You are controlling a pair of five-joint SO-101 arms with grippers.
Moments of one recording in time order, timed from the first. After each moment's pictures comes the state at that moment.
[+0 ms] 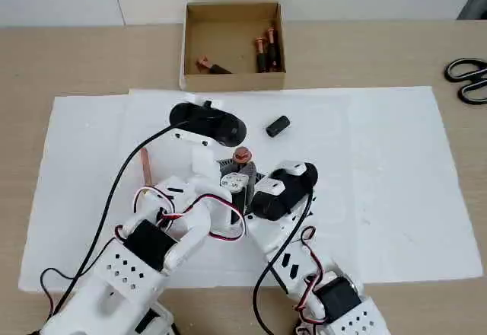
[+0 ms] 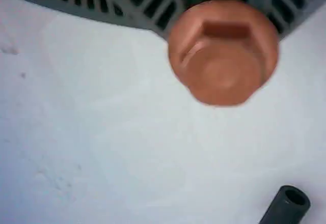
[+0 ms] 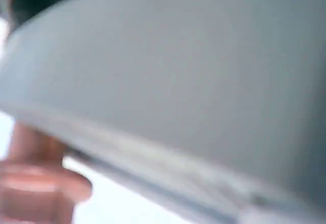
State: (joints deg) left arm 32.2 -51.5 54.5 46.3 24.3; right arm -34.9 -99.8 96.2 27.8 -5.8
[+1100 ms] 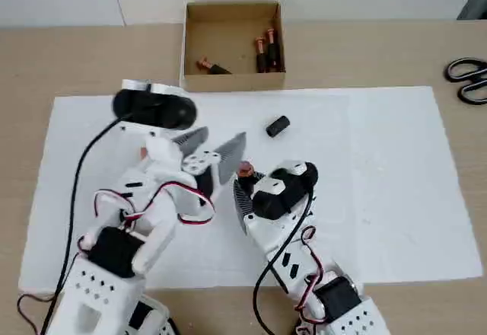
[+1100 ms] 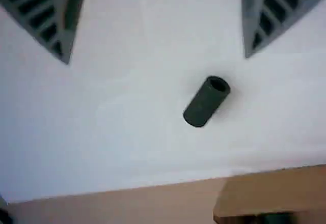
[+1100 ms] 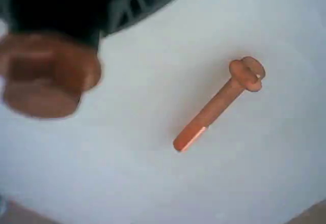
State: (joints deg) left arm 20.4 -60.3 50.7 46.7 21.5; right arm -34.8 -99.7 96.2 27.8 -5.8
